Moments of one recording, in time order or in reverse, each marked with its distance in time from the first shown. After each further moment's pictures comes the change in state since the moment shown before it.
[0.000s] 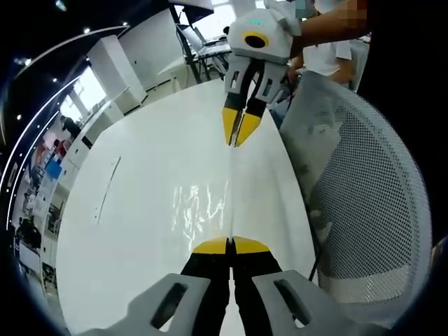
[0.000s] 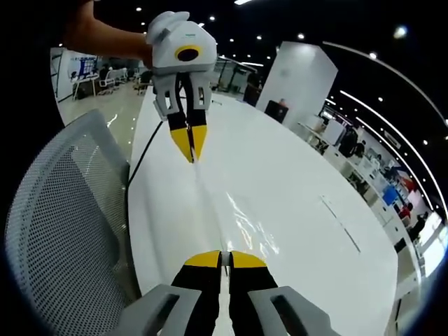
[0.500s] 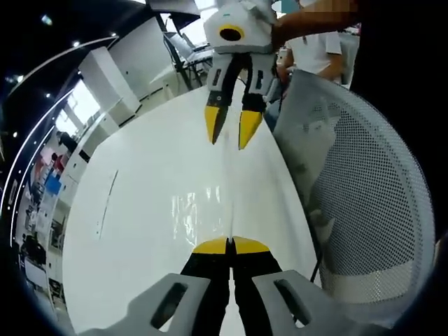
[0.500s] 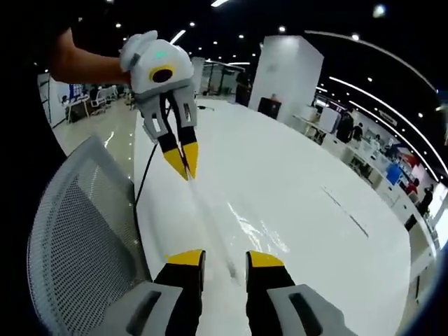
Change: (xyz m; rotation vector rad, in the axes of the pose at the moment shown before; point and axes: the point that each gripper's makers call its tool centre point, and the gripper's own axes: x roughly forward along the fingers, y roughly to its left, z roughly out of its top) left arm 0.006 -0.006 0.014 0.072 -0.019 -0.011; right arm -0.019 0.000 0.014 0.148 -0.034 0.046
